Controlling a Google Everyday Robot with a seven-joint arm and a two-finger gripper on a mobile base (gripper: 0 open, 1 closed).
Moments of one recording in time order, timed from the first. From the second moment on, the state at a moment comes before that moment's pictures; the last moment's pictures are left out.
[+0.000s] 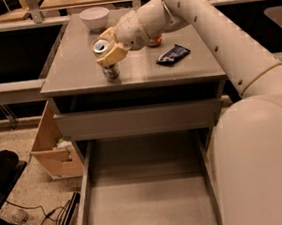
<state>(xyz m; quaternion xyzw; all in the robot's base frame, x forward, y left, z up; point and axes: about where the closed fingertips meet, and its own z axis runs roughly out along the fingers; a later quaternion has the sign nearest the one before) 0.684 0.089 0.920 -0.69 0.50 0.31 0.42</state>
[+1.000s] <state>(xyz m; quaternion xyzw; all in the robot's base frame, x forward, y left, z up) 0.796 0.100 0.923 -0.56 0.56 0.37 0.49</state>
